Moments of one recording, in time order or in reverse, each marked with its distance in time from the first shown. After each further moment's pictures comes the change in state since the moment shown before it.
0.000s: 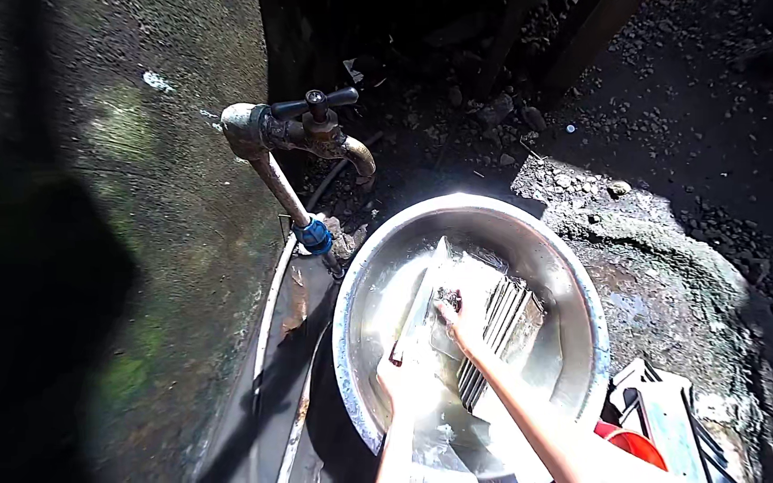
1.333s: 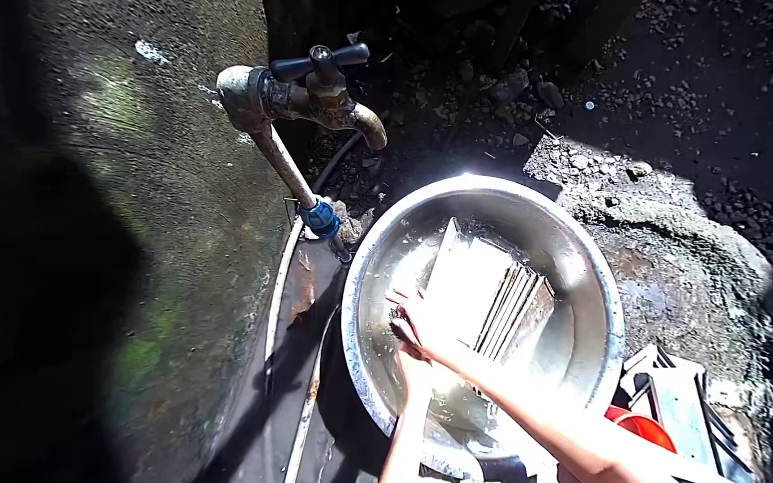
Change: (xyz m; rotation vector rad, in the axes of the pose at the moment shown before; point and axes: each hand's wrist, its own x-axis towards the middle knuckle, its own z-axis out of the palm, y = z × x) left_hand -0.012 0.013 -0.001 -0.022 -0.164 -0.166; right_hand -0.035 -0.076 0.032 0.073 -0.274 -0.709
